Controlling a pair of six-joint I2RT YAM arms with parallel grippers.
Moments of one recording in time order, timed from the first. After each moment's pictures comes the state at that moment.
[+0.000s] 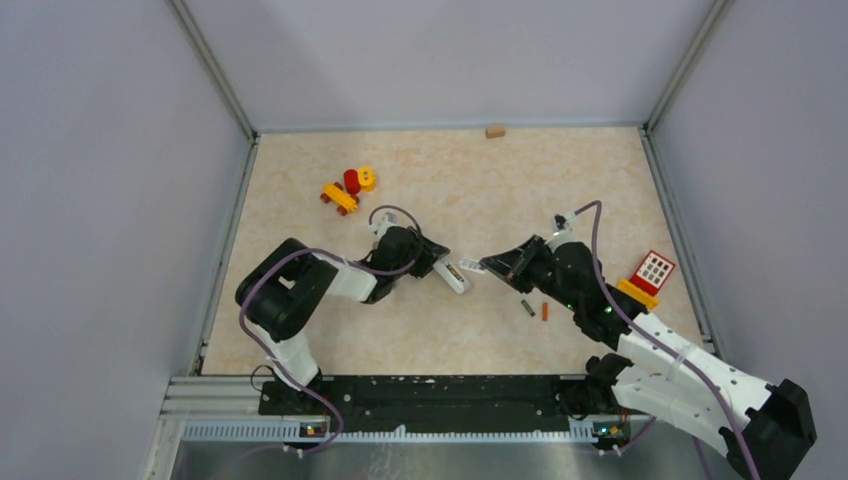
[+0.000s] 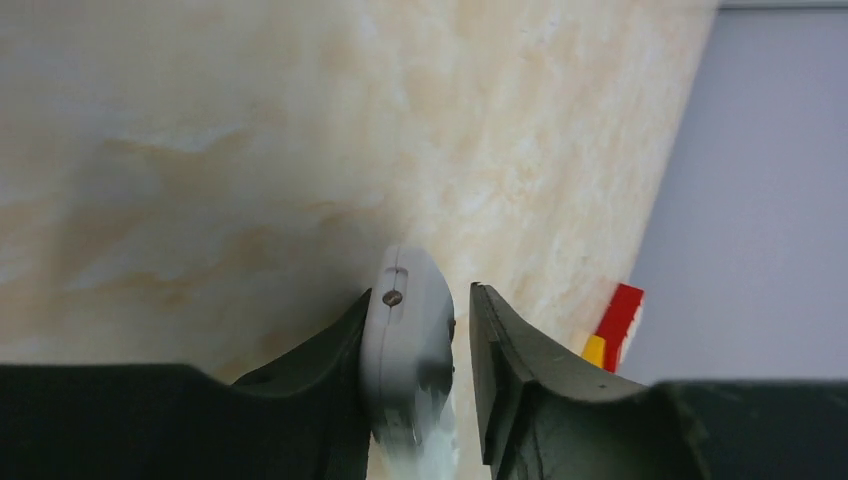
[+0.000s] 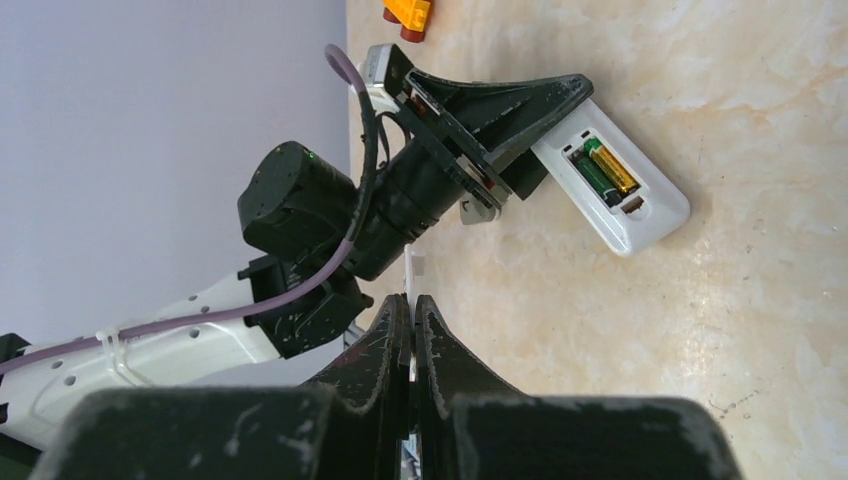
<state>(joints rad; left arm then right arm) -0.63 1.78 0.67 0.61 0.01 -1.30 0.71 0.80 0.52 -0.03 0.00 1.20</state>
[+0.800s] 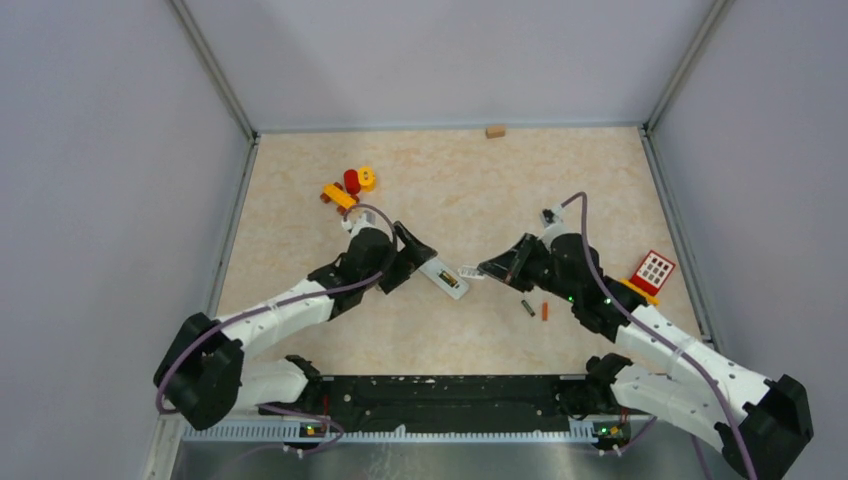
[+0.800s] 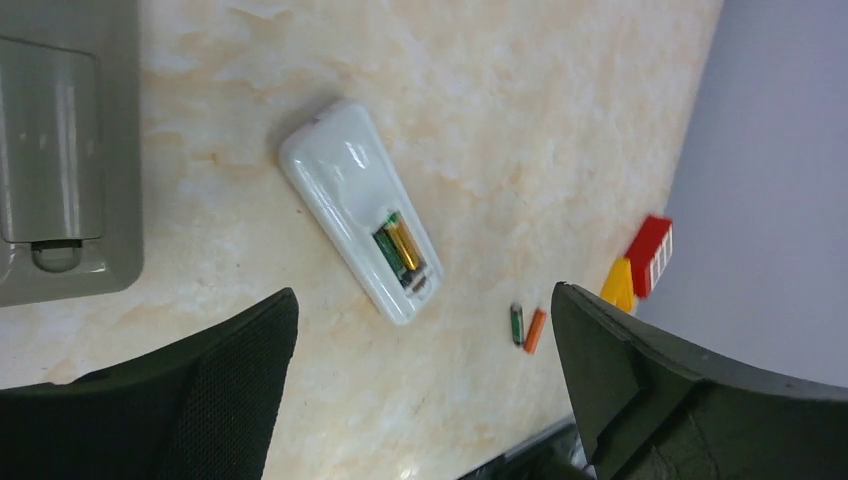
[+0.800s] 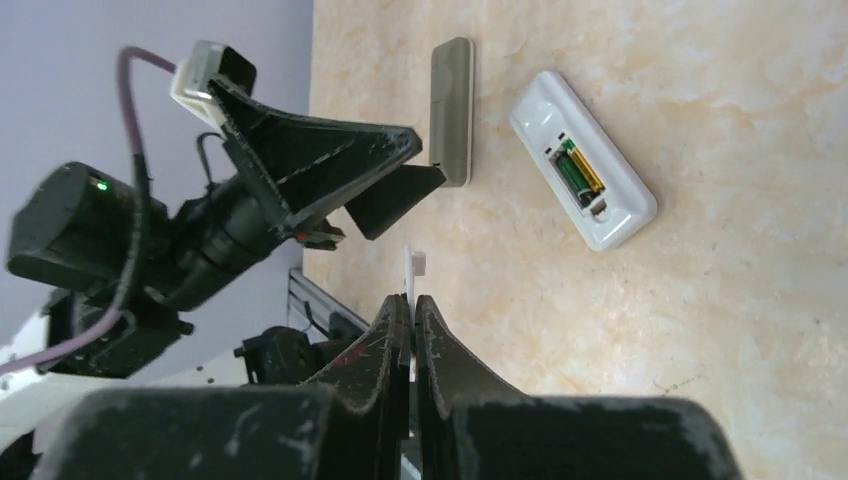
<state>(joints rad) -0.67 1.25 0.61 0.02 -0.11 -1.25 0.69 0.82 0.56 -0.11 -0.09 1.09</state>
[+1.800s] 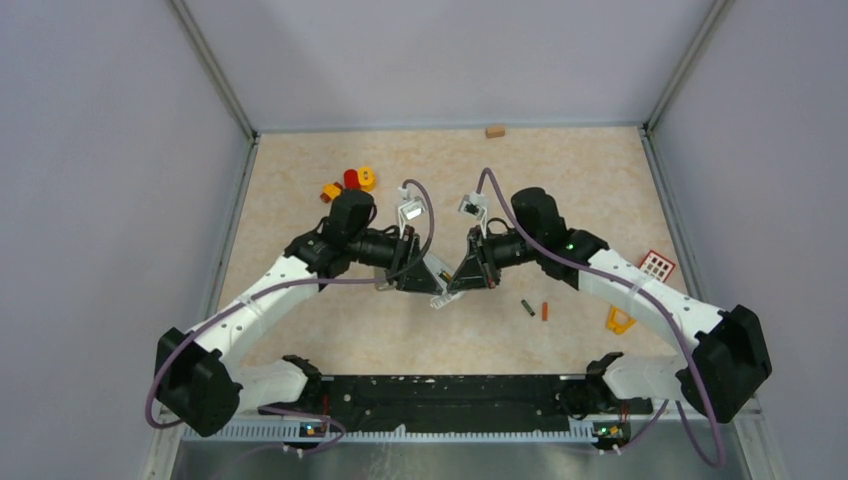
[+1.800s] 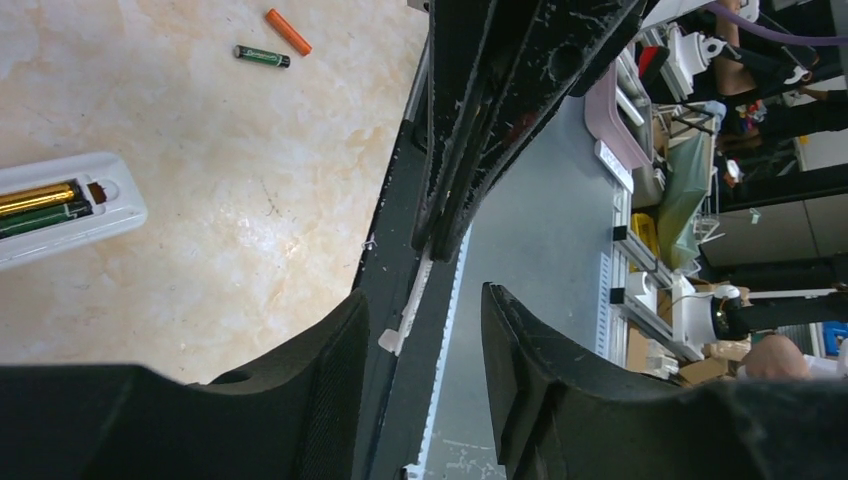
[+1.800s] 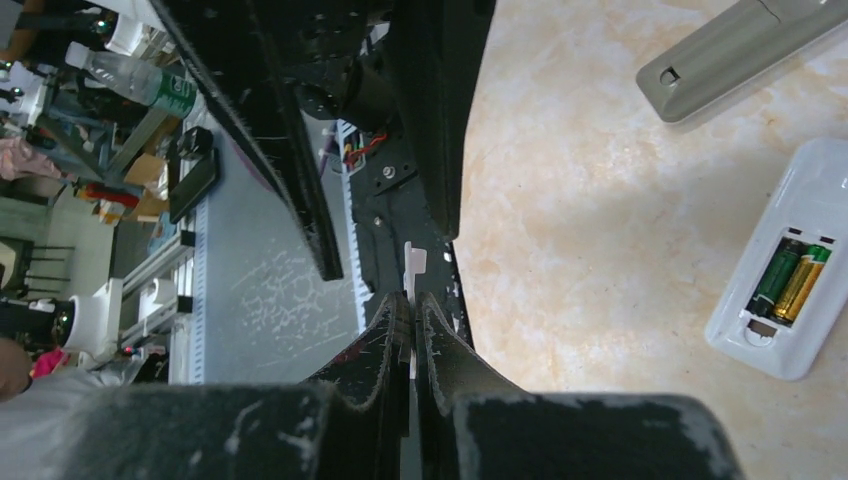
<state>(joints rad) -0.55 1.18 0.93 -0.35 0.99 -0.31 0.67 1.23 0.93 -0.25 -0.87 0.25</state>
